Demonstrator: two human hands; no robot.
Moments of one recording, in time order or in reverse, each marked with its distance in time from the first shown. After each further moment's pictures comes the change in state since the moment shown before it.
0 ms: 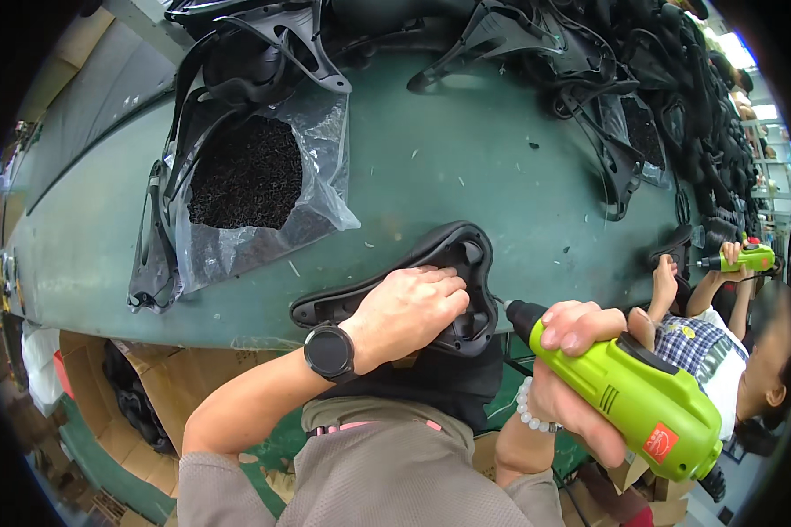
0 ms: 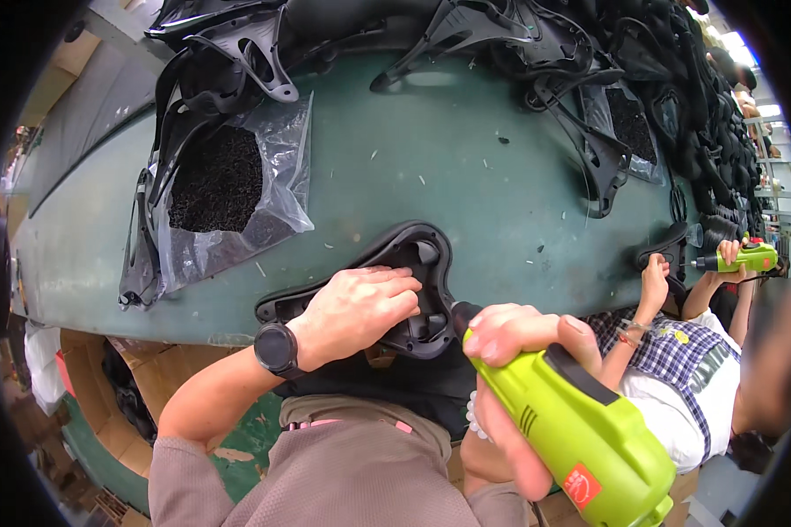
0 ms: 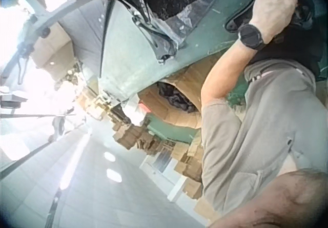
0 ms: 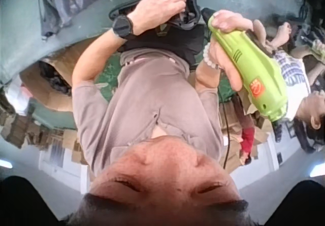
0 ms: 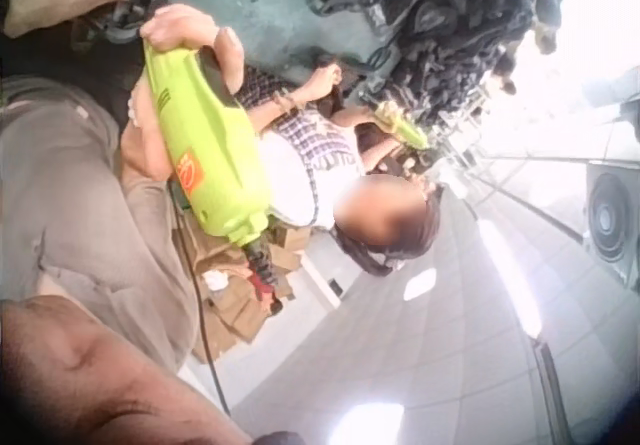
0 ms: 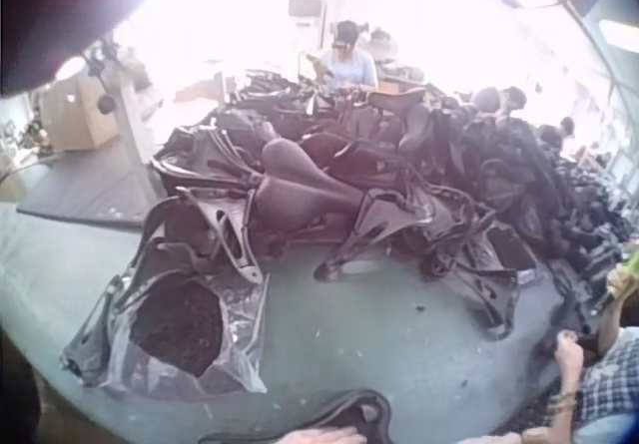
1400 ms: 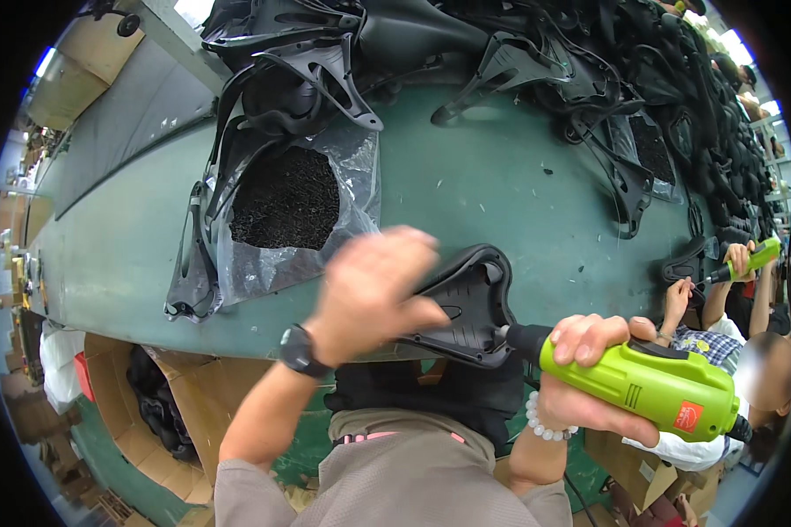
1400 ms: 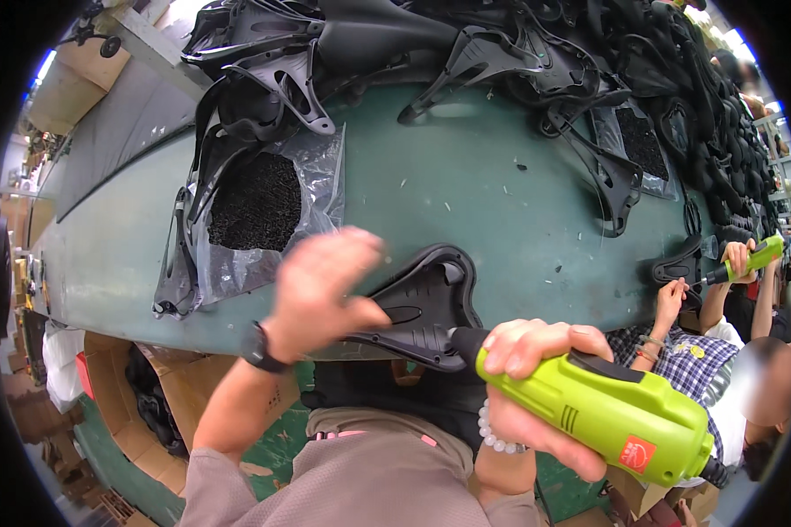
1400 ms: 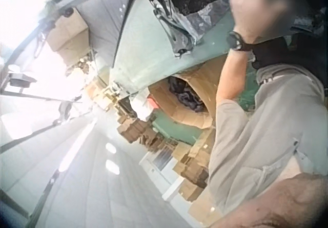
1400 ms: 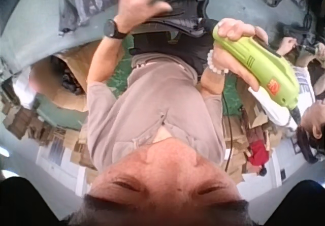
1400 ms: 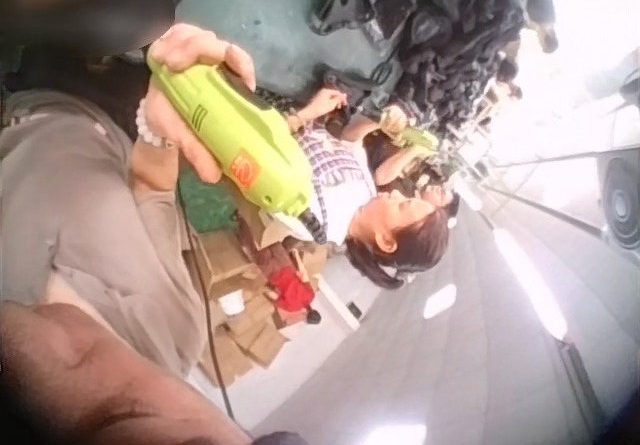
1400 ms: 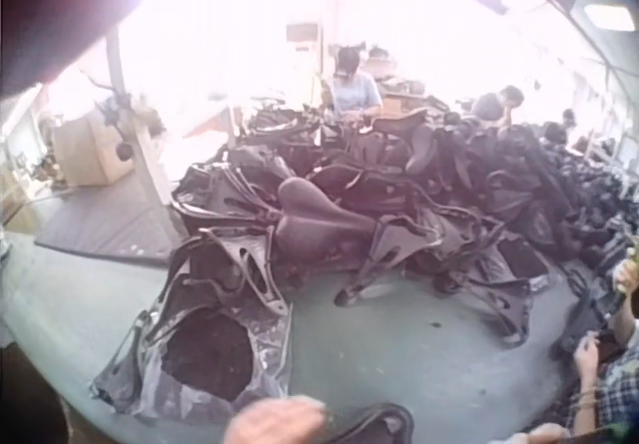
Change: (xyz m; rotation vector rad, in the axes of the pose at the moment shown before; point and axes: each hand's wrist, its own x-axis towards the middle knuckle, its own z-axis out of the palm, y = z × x) left_hand -0.018 -0.023 -0.066 0.157 0.399 -0.044; right_hand -0.001 -0.001 0.012 0.311 0.198 0.036
